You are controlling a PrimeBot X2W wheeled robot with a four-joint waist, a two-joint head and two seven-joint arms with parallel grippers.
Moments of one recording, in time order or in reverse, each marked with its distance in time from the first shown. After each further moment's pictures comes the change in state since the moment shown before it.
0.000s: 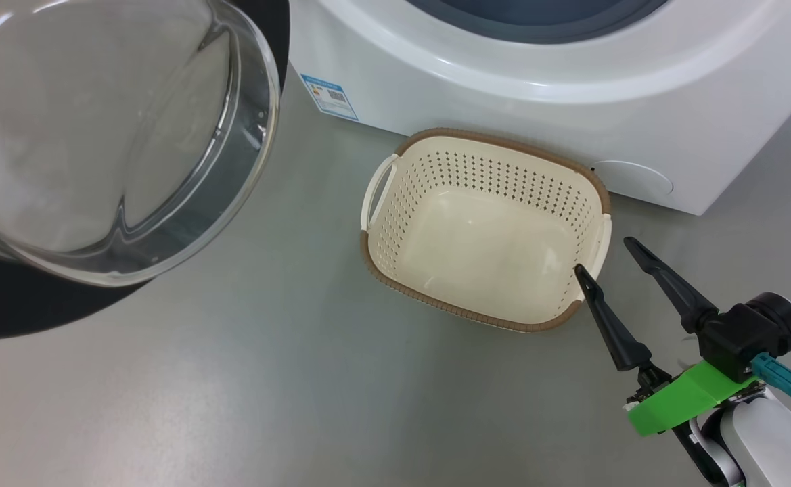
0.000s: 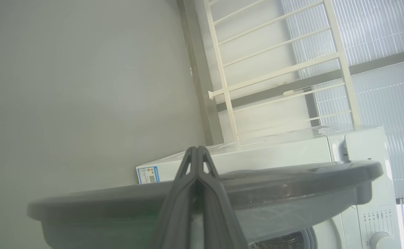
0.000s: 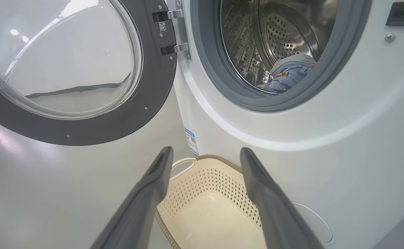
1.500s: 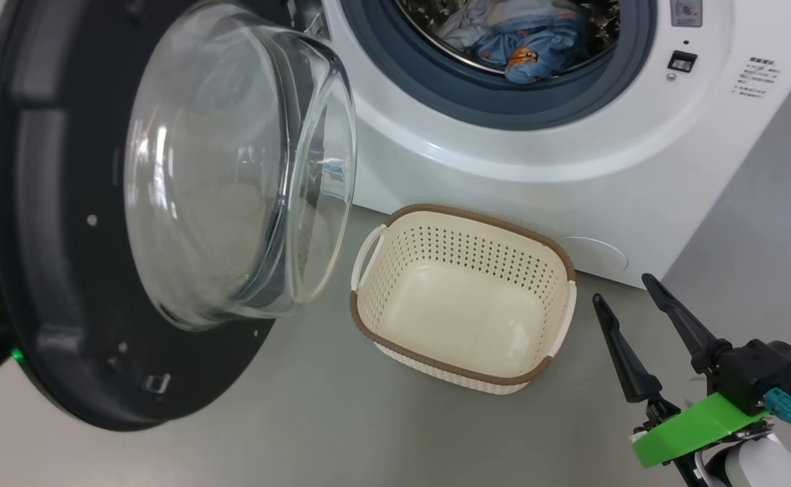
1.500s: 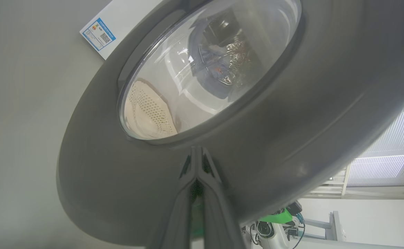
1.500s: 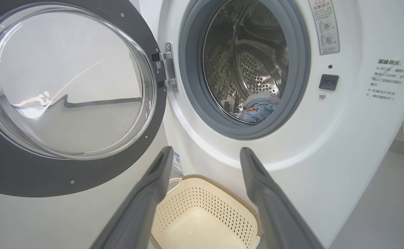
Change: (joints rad) left arm 0.313 -0.096 -0.153 -0.532 0.044 0.000 0.491; right arm 0.117 0.070 -0.097 -0.007 0.001 0.000 0.000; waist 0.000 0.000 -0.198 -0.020
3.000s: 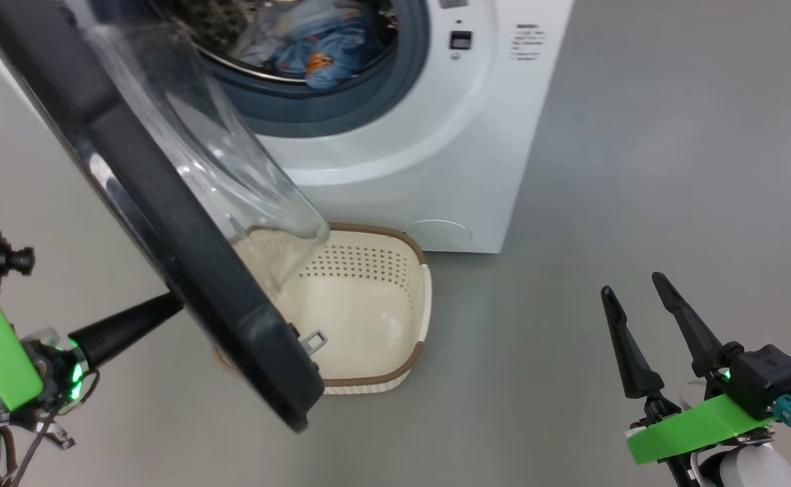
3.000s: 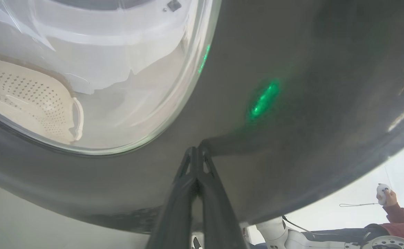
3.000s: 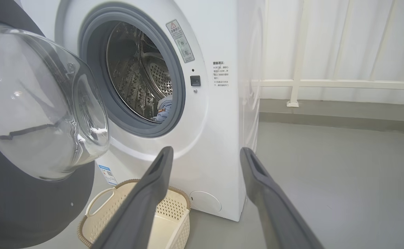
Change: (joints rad) left arm -0.002 -0.180 -0.161 -0.305 0.062 0.000 0.013; right arm 0.043 0.096 -0.091 -0.032 -0.005 0.000 0.000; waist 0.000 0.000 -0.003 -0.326
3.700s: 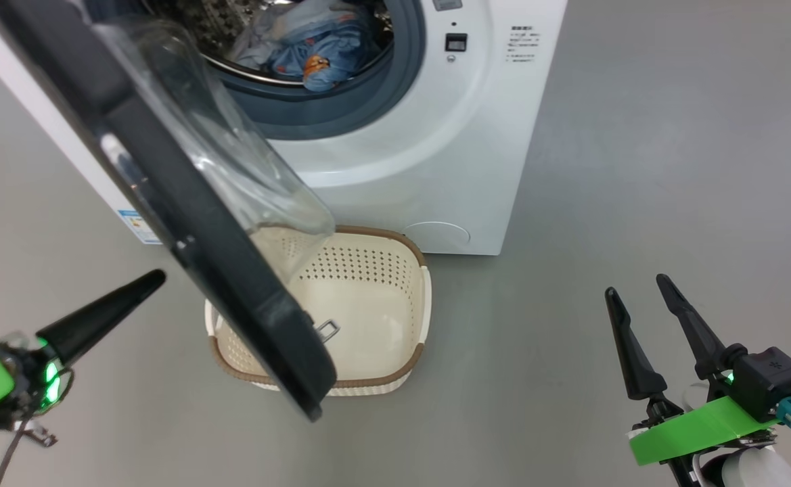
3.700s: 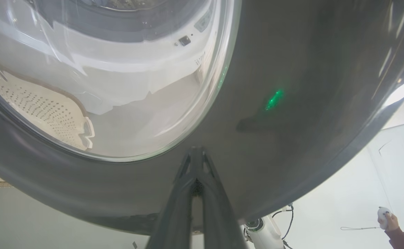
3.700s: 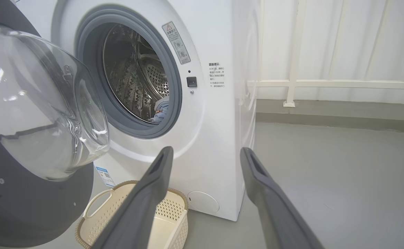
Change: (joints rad) left arm 0.000 -0.014 0.058 0.017 0.007 0.007 -0.065; right arm 0.009 0.009 -0.017 -0.002 -0.003 0.000 0.000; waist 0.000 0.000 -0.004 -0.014
